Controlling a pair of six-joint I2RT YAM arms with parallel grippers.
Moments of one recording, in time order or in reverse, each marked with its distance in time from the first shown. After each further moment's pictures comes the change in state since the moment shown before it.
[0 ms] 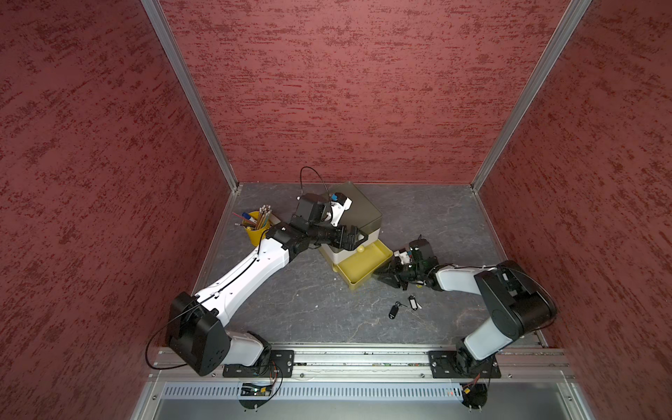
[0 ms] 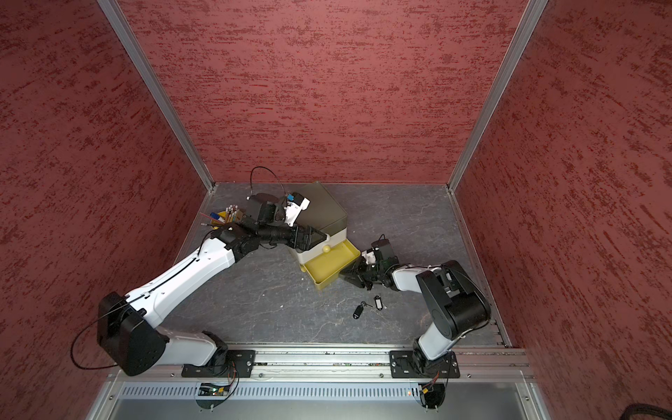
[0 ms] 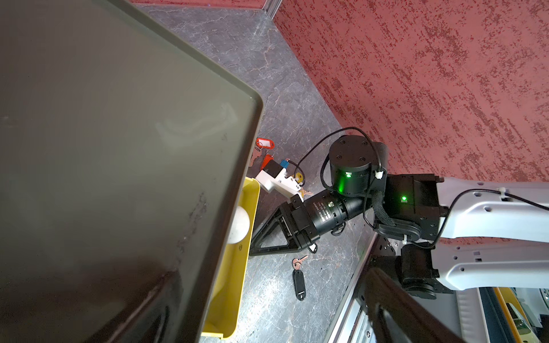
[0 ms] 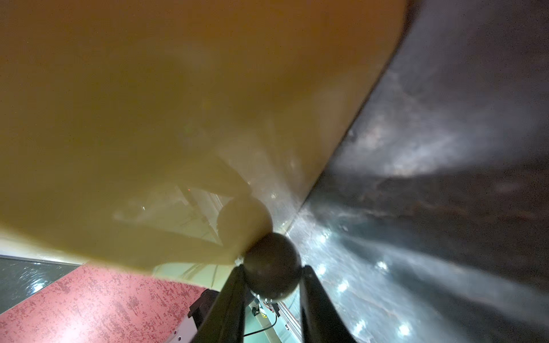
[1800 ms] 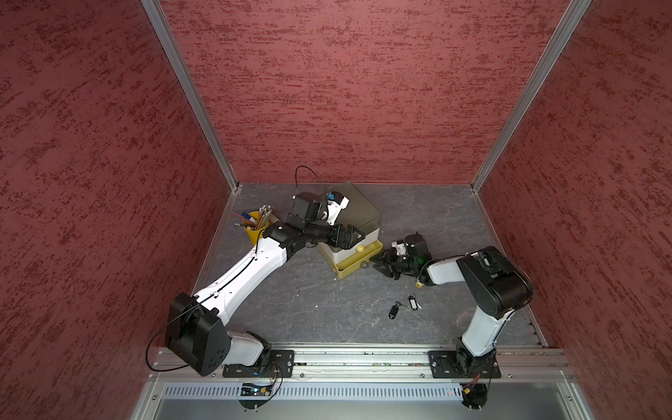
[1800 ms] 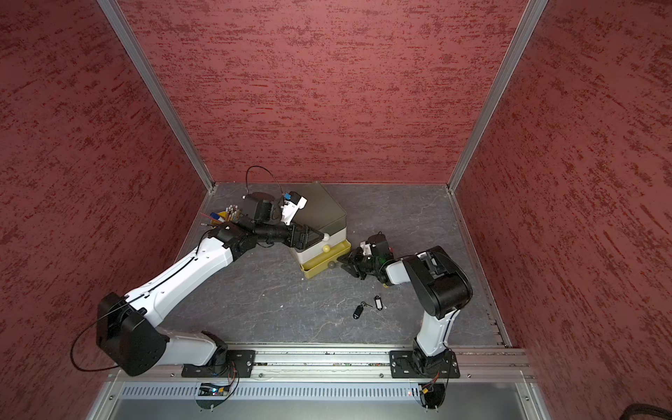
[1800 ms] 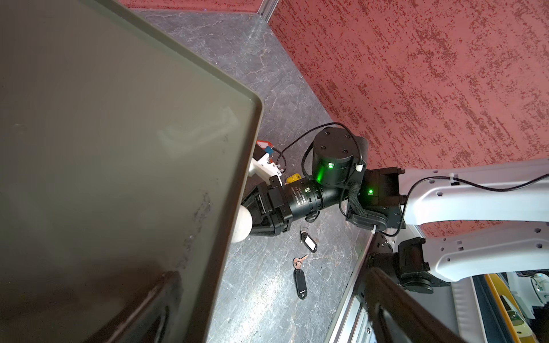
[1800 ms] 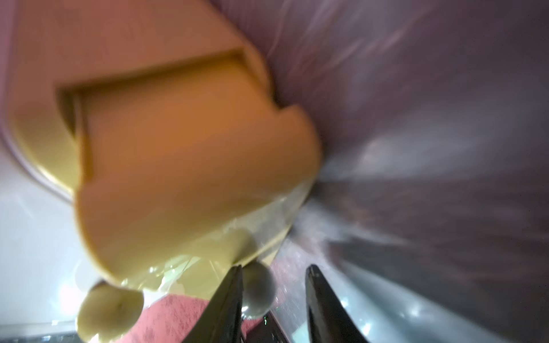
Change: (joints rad) left arm 0.041 -0.002 -0.012 0.011 0.057 0.027; right arm -0.008 0.160 0.043 0.277 0.095 0.122
